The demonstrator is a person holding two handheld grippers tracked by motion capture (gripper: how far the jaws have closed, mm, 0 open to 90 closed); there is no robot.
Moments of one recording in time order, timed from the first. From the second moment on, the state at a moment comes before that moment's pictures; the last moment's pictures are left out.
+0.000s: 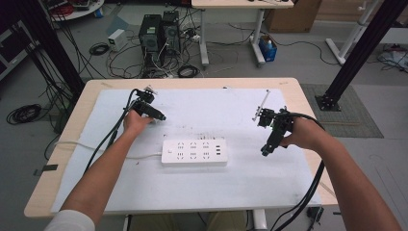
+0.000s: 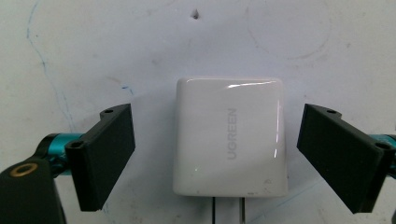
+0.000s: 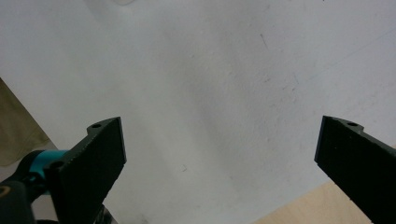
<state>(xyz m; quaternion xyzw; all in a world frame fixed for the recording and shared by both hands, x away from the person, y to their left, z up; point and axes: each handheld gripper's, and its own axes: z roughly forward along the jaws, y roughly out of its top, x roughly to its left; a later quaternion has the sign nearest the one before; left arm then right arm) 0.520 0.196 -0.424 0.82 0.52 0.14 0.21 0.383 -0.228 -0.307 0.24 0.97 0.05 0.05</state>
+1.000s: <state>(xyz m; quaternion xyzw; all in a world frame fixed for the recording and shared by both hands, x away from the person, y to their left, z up) 0.513 0.200 -0.415 0.83 0.48 0.13 0.25 0.383 -0.229 -0.306 0.25 0.97 0.06 0.05</state>
